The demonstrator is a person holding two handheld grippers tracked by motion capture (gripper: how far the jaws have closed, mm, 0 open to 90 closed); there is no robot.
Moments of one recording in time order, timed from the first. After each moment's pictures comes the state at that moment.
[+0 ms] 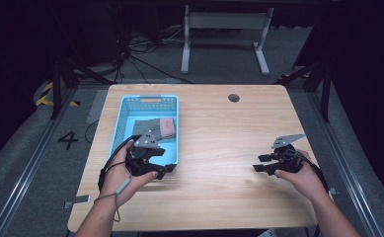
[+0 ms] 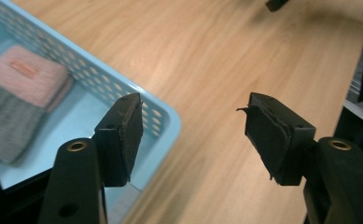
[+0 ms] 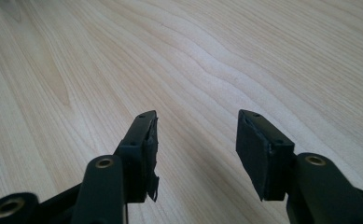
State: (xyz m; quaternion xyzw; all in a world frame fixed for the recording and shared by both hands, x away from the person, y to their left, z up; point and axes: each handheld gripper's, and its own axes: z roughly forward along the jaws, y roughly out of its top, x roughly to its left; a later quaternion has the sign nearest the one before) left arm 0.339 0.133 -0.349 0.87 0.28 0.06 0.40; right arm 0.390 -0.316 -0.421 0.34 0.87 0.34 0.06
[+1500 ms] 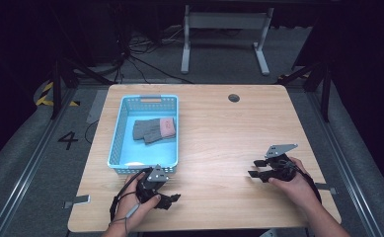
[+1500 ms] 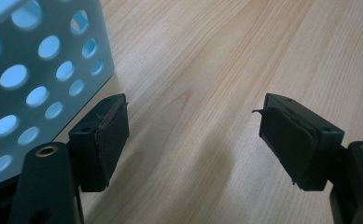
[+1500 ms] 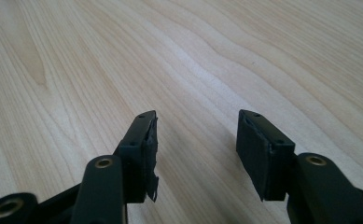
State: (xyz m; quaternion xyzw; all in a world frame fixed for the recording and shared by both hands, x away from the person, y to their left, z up) left arm 0.323 0.119 -0.455 0.89 0.28 0.04 0.37; right arm 0.380 -0.305 -0.451 0.32 0.88 0.34 0.09
